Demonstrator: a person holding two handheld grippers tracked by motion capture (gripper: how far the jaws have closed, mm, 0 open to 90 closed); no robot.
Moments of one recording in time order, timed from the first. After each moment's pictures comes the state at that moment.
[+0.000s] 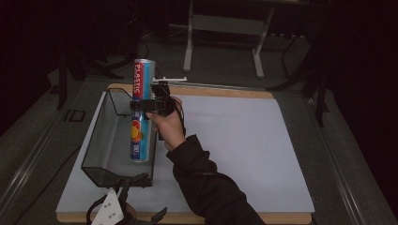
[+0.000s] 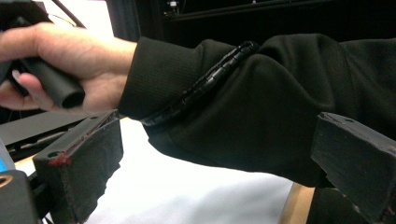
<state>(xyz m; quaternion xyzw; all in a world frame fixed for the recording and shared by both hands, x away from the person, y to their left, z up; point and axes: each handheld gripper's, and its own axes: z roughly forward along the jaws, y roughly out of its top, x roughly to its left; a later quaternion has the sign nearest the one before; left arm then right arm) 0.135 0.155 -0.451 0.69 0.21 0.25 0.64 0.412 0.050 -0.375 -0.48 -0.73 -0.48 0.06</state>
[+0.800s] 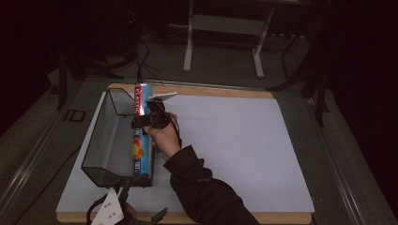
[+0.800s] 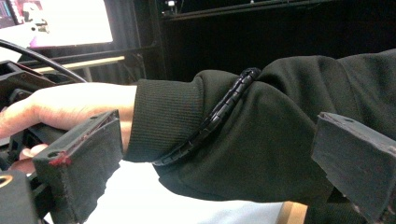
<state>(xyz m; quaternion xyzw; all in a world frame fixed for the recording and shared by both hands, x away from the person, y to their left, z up) 0.136 0.155 -0.451 0.70 0.20 0.25 0.64 0.414 0.068 -0.434 -0.54 -0.76 -0.36 0.10</state>
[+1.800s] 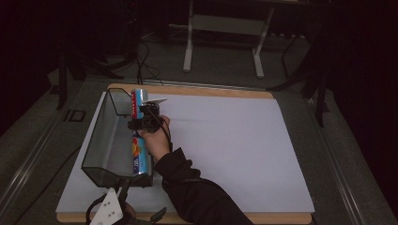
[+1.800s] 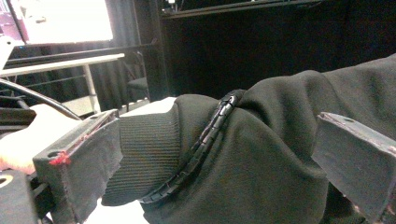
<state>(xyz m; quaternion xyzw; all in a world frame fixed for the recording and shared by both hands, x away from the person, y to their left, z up) 0.136 0.157 -0.452 0.70 0.21 0.24 0.64 0.414 0.096 -0.460 -0.56 -0.76 -0.35 0.01</state>
